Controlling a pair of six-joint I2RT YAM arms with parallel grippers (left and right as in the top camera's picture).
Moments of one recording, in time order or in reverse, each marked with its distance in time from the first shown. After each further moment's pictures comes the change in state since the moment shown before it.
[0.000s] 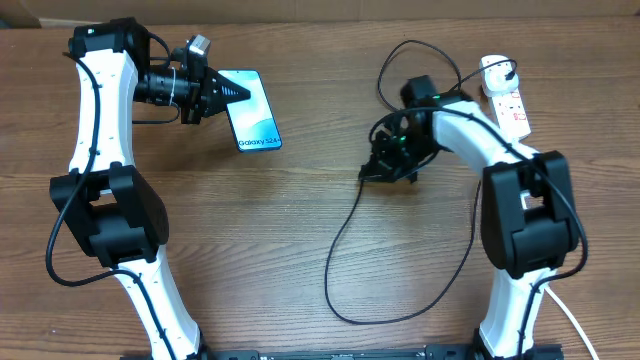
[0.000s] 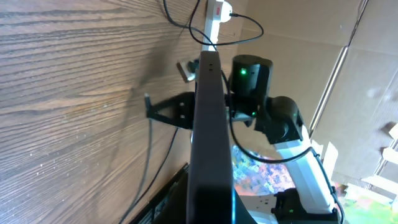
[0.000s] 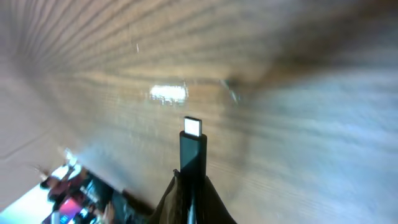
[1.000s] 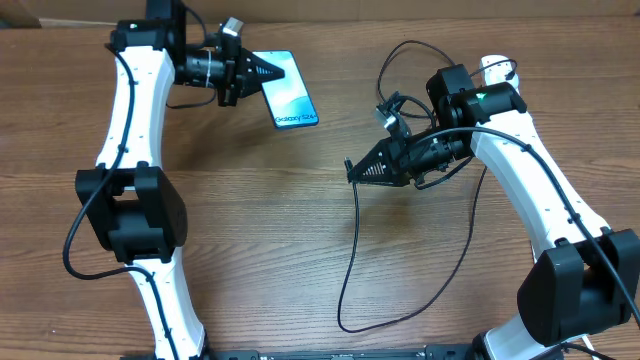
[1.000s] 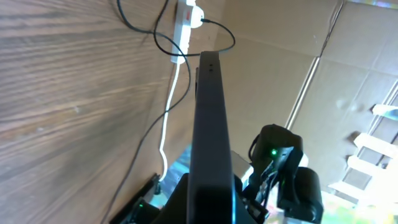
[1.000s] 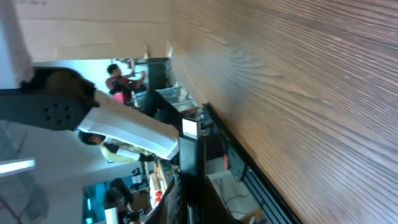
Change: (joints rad) left arm -0.142 0.000 0.000 0.342 0.087 -0.434; right arm 0.015 -0.342 -0.001 -0.299 -0.480 -0.499
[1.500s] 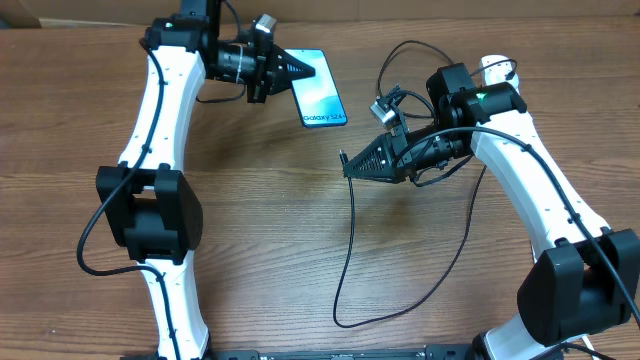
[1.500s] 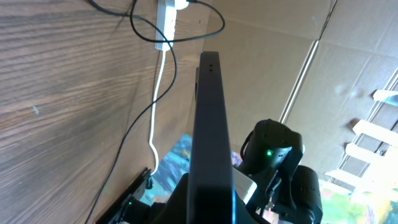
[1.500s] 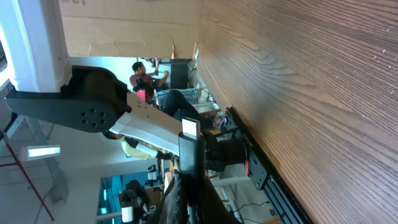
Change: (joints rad) left arm -0.096 0.000 0.000 0.112 0.020 -0.118; right arm 0.000 0.000 0.000 0.019 -0.108 -0.015
